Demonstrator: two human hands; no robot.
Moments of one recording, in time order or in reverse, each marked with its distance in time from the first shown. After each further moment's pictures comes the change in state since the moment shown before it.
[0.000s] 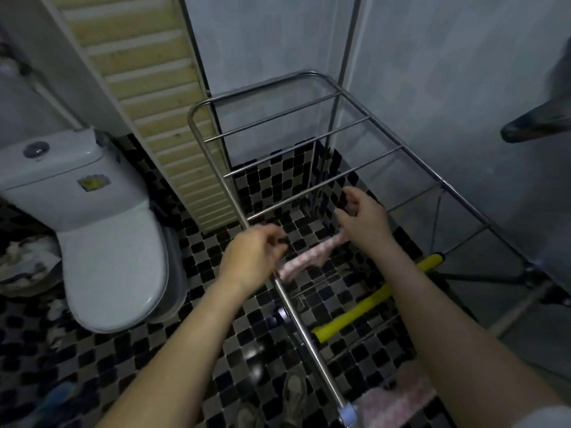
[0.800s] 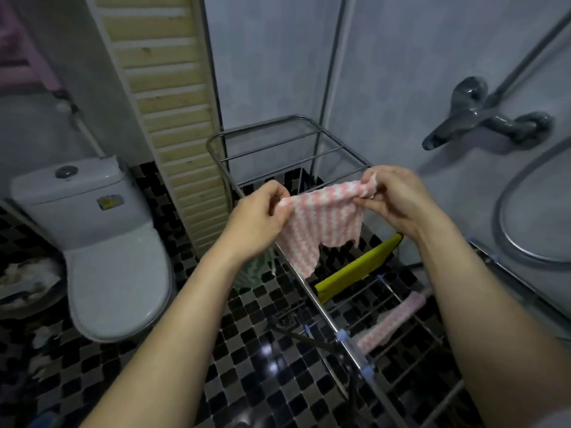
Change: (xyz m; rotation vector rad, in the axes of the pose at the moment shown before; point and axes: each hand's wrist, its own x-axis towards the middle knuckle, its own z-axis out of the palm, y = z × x) left_hand -0.118 0.052 -0.102 -0.339 0.163 0.278; right_hand -0.148 -0.098 -0.112 0.777 -0.057 0.066
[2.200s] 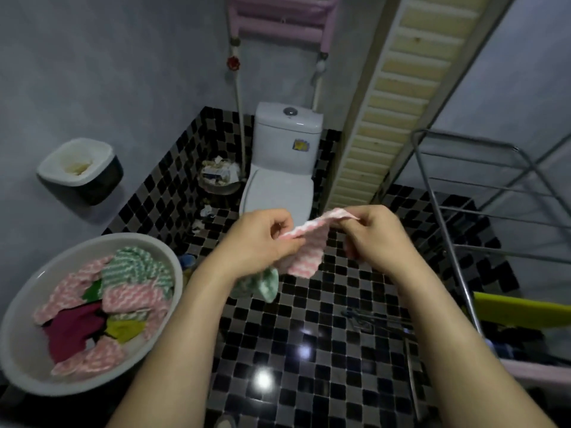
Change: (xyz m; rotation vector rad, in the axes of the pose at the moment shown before) left_hand -0.323 -0.076 -0.164 -0.050 0.316 -0.435; right_hand -0.229 0.088 0.260 -0.900 -0.682 -0.362
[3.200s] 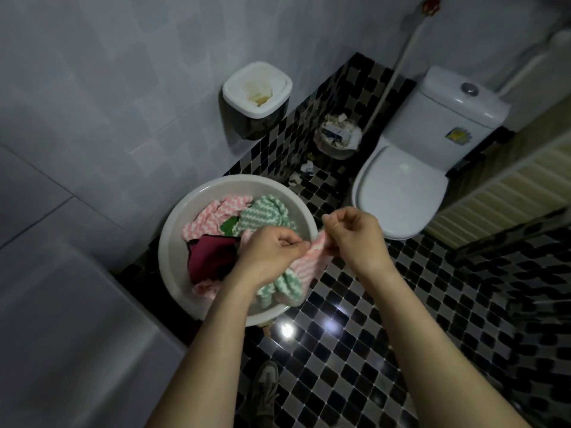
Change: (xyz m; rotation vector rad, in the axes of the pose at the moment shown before) left_hand -0.105 -0.224 -0.121 -0.361 0.339 -0.559; right_hand 0.047 -0.119 0.297 0.359 -0.381 0.016
